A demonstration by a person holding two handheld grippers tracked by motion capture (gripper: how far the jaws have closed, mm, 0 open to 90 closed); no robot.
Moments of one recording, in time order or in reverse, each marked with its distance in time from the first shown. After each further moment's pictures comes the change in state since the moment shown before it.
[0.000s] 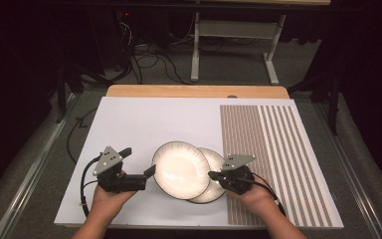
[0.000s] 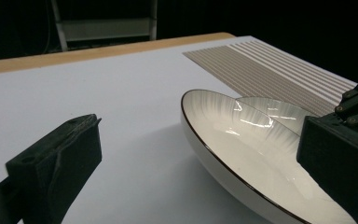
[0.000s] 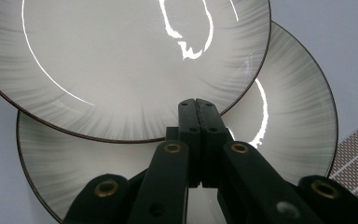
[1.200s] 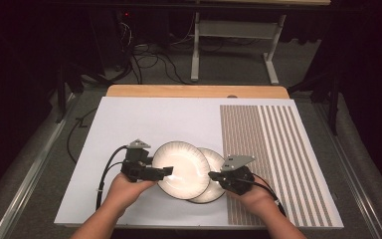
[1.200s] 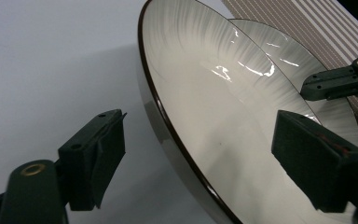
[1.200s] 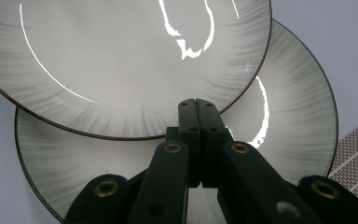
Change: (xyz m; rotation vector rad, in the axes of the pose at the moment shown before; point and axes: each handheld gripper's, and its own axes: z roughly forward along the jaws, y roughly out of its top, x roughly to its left) left arm 0.001 0.009 0.057 0.404 -0.125 -0.186; right arm 0.001 -0.001 0.000 0.008 -0.007 -0.010
